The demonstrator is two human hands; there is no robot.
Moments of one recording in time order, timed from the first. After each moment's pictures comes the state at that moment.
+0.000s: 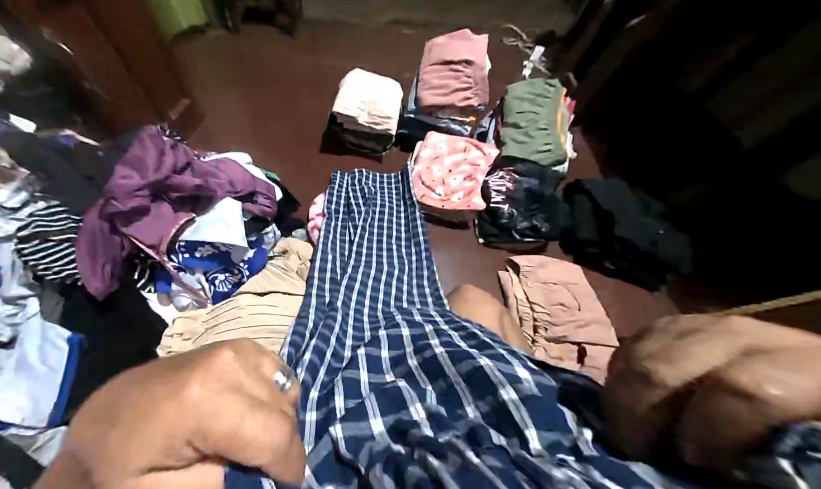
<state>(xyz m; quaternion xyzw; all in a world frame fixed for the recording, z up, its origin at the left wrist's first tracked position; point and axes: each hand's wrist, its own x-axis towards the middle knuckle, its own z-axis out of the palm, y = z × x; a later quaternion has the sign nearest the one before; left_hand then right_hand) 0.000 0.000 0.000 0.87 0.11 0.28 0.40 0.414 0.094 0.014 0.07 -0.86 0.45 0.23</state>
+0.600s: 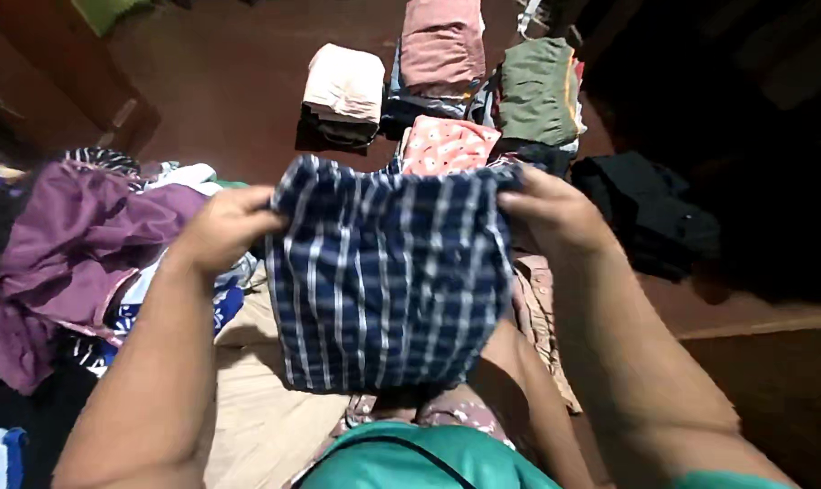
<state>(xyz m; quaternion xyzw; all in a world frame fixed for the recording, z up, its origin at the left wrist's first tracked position) -0.015 0.221 -0.041 0.70 0.49 0.41 0.33 0.359 0.288 -0.061 -0.33 -0.67 0.52 0.41</state>
